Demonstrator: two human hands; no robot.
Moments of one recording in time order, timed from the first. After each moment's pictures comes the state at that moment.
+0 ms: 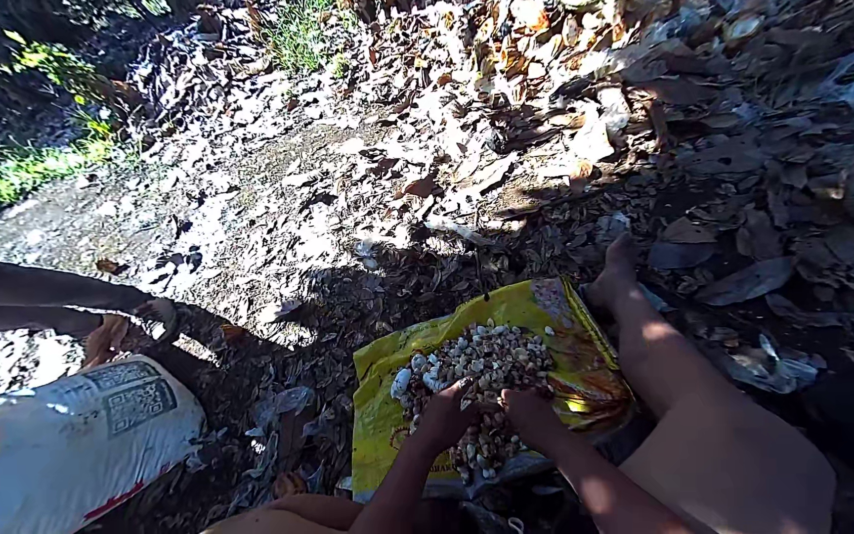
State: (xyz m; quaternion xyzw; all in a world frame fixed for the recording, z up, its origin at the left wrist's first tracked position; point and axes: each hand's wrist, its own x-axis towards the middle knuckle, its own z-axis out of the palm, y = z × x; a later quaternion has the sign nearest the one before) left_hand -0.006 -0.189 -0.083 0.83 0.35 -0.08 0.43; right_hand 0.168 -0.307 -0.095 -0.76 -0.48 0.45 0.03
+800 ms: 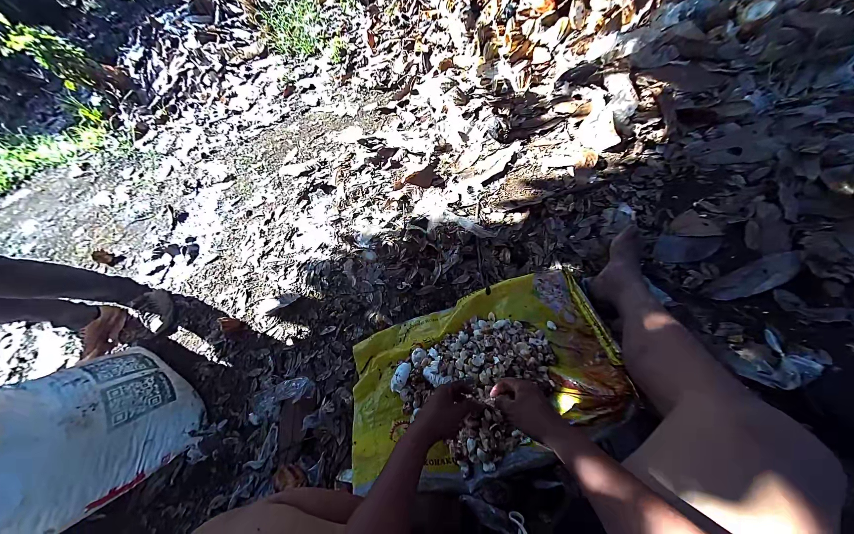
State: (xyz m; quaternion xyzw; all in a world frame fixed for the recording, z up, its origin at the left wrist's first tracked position) left_hand -0.017 -0.180 -0.112 0.70 0.39 -0.06 0.59; right_hand 0.173 -0.306 -0.106 -0.72 -0.37 0.52 0.27
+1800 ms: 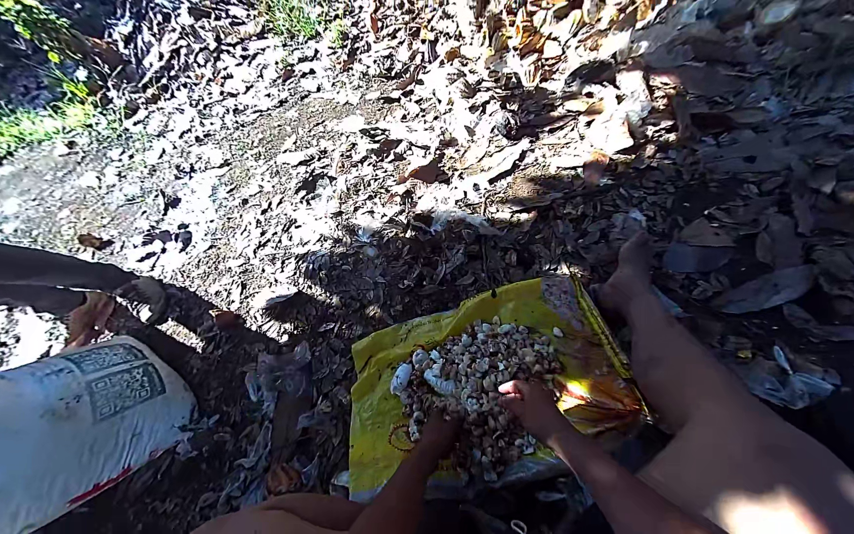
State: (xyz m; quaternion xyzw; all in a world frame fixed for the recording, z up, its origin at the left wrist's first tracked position) left_hand -0.047 -0.200 -0.185 0.50 0.63 -0.14 0.58; right_hand 0.181 -0.294 -0.113 -0.72 -0.27 0.57 0.28
